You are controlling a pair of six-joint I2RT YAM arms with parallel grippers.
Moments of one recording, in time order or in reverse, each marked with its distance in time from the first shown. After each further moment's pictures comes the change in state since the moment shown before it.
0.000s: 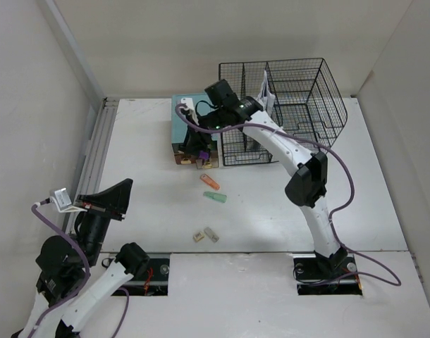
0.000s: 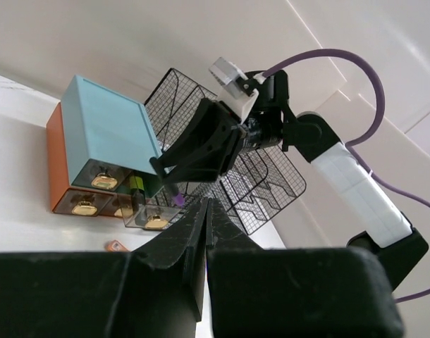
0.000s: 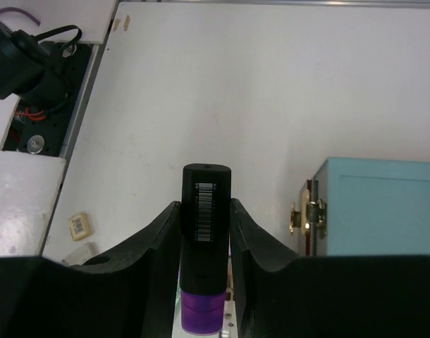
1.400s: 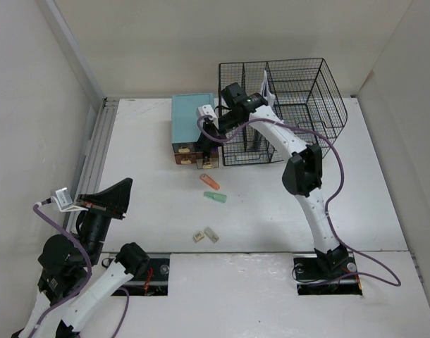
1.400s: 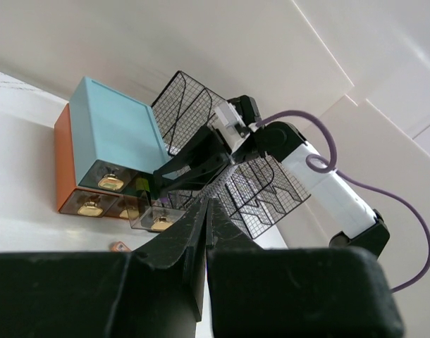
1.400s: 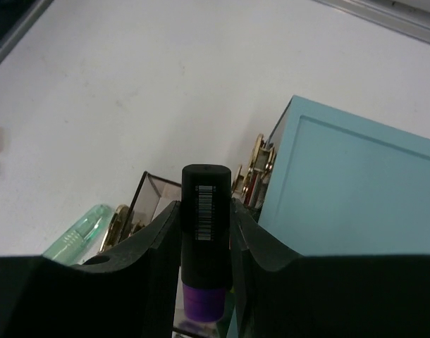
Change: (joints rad) left arm 0.000 0.000 -0.016 0.010 -0.026 0.000; right arm -0.158 0.169 0.080 -0.187 -0.217 -0.595
